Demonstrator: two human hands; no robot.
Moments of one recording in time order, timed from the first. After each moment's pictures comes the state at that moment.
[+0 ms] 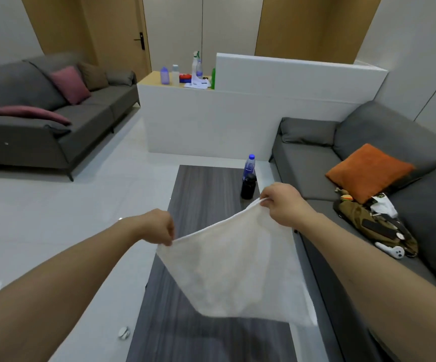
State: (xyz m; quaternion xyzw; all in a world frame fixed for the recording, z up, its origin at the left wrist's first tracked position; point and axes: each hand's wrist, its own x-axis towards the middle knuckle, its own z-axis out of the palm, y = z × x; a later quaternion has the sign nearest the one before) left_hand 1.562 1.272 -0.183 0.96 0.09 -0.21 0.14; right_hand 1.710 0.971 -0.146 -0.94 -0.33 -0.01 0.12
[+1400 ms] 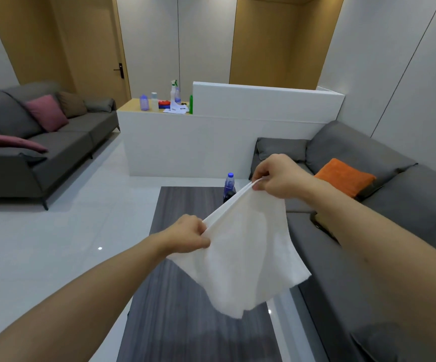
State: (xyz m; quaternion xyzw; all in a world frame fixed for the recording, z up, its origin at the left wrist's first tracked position) left_hand 1.586 1.172 -0.157 0.95 0.02 -0.07 0.31; right_hand 1.691 0.940 -0.023 -0.93 -0.31 -0.05 0.16
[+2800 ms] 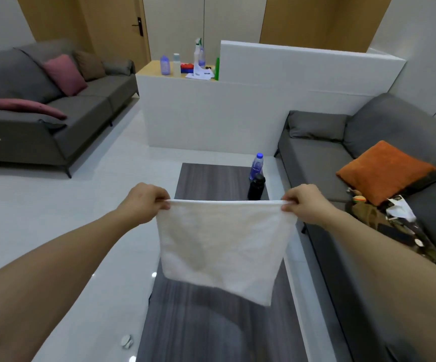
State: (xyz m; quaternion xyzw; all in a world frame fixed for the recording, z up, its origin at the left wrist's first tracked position) left_hand 1.640 1.371 -0.187 0.96 0.15 0.05 0.24; right_hand 1.802 0.994 -0.156 -0.95 -0.24 0.08 0.16
